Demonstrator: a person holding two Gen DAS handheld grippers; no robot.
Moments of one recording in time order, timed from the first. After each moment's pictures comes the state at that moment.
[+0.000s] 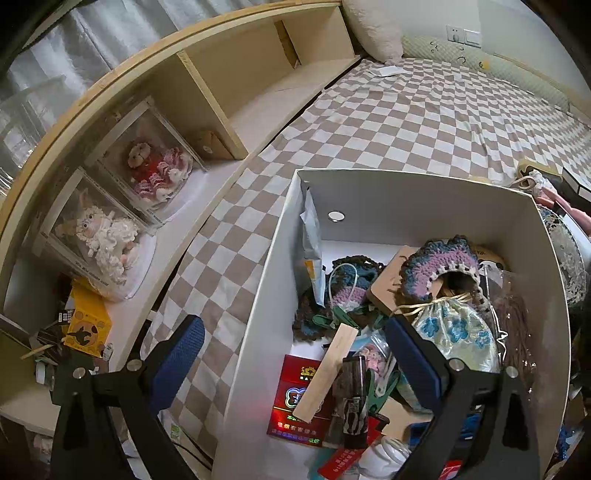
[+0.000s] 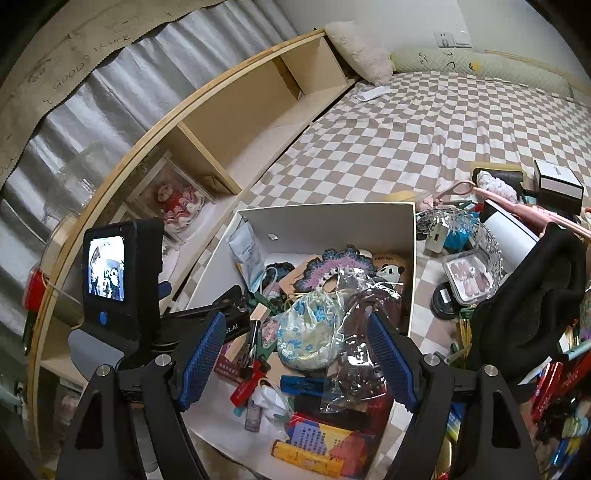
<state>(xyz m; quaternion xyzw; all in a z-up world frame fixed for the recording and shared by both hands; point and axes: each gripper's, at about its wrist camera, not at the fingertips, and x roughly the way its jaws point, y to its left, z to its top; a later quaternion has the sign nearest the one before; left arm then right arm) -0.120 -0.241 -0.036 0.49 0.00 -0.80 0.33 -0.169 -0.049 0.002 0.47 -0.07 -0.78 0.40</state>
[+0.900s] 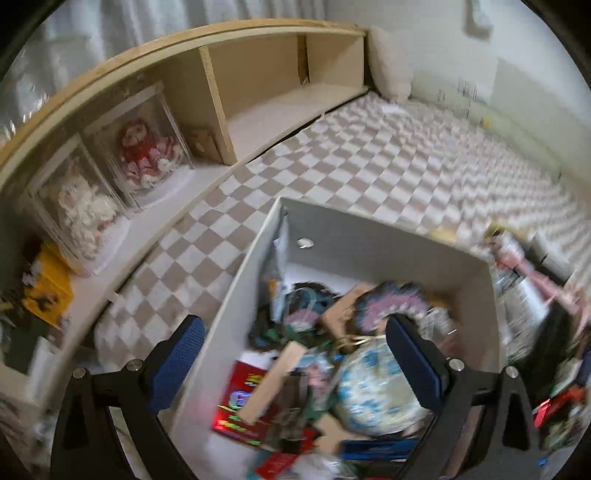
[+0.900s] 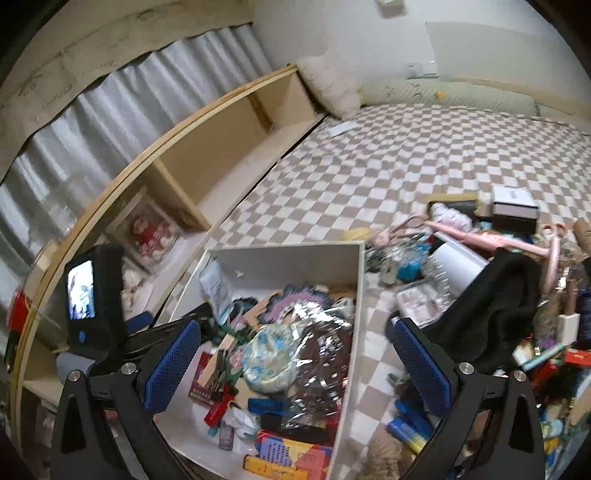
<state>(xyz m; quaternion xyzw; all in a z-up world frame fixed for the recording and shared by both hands) -0.114 -0.242 -0.005 0.43 0.13 -0.84 0.30 -0.179 -0.005 0.028 0.42 -0.08 -0.84 0.32</state>
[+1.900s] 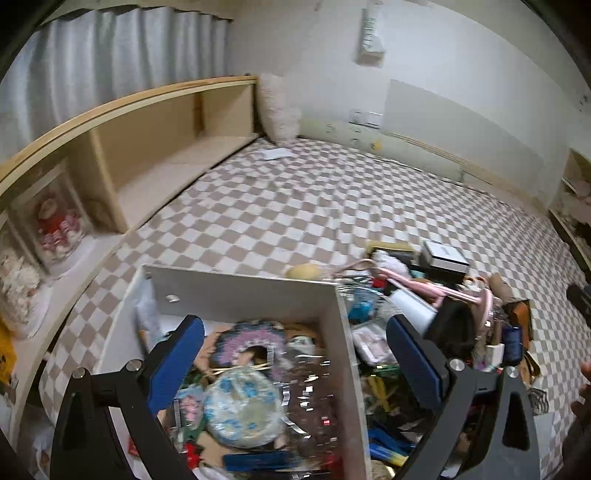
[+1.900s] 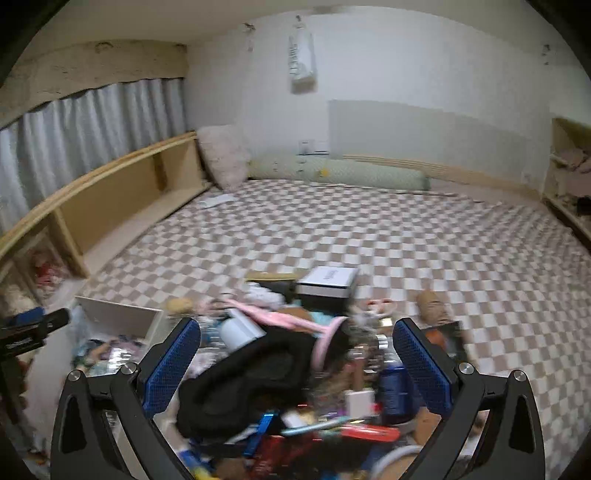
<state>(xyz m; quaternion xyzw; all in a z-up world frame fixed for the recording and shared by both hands) -0.149 -0.141 0.037 0.36 0.09 -0.92 0.13 -0.217 0.166 0.050 0.28 0.02 -0.95 0.13</state>
